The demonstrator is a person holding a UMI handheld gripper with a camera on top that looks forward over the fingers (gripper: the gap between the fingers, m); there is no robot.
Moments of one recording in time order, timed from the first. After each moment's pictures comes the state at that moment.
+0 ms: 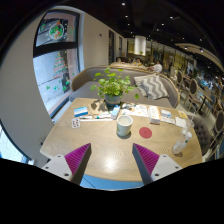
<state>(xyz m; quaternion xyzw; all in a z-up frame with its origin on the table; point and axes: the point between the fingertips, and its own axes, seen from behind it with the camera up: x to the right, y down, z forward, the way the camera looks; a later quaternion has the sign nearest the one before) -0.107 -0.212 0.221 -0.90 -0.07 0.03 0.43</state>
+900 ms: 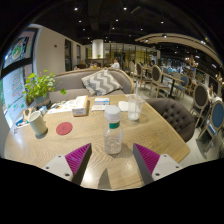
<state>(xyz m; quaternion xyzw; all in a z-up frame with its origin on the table) 0.270 -0.160 0.079 -0.88 0.10 -0.06 0.47</state>
